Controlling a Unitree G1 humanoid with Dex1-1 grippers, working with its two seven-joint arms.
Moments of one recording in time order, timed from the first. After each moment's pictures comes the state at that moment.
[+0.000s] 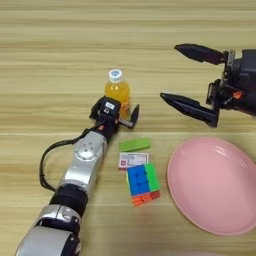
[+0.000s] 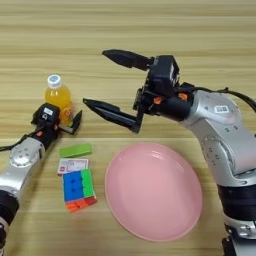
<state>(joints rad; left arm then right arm) -0.36 0.06 -0.07 0.66 0.03 -0.29 -0.21 -0.35 -0.45 0.01 -0.38 0.62 0.27 0.97</state>
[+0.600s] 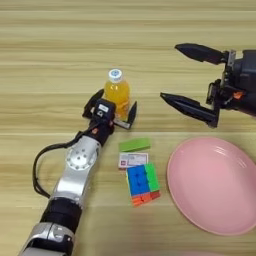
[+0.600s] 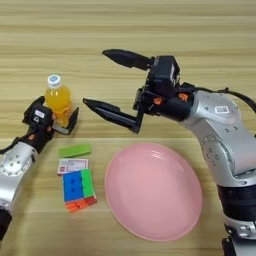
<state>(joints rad) -0.20 0.09 -0.08 0.37 0.03 -0.33 -0.23 -0.35 -0.45 0.02 -0.37 0.62 0.25 0.97</state>
